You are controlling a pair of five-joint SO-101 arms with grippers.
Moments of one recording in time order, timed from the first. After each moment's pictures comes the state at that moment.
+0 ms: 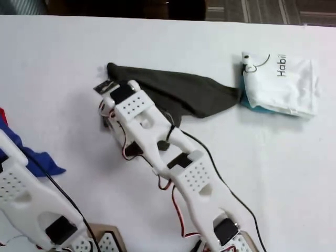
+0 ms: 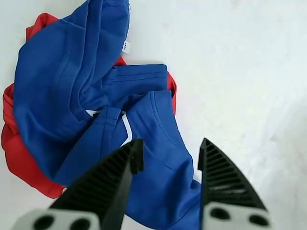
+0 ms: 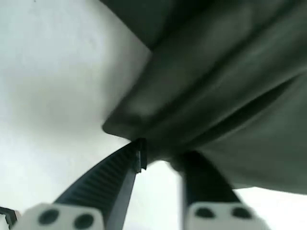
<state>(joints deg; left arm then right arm) -50.4 33.2 -64.0 101.4 -15.1 -44.1 47.5 -43.3 99.9 1.6</state>
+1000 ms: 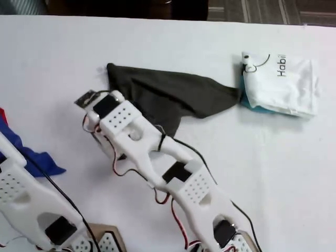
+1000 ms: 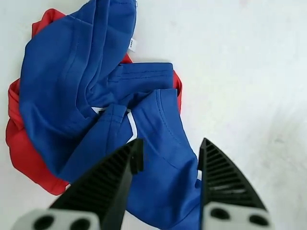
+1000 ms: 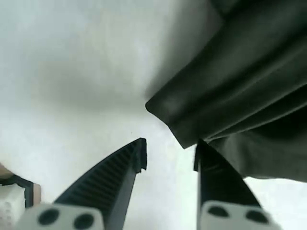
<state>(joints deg) -51.5 33.2 -64.0 101.4 -15.1 -51.2 41.0 -36.7 100.0 1.6</state>
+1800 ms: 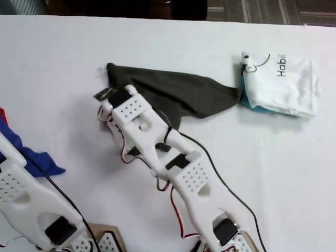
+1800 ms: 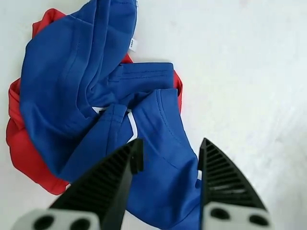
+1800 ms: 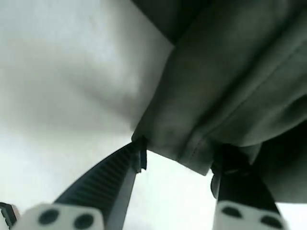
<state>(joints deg) -51.6 33.2 -64.0 101.4 -15.2 -45.0 48.3 -40.4 100.0 1.6</state>
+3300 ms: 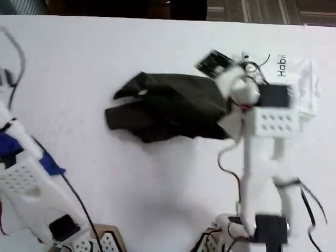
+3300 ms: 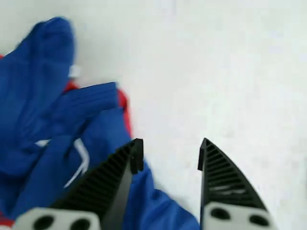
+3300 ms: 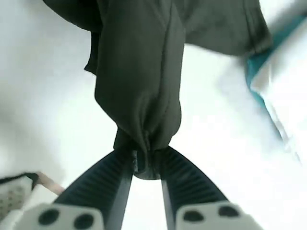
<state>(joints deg) -37.8 33.6 -63.1 101.4 -15.0 1.1 -20.5 4.4 99.9 49.2</state>
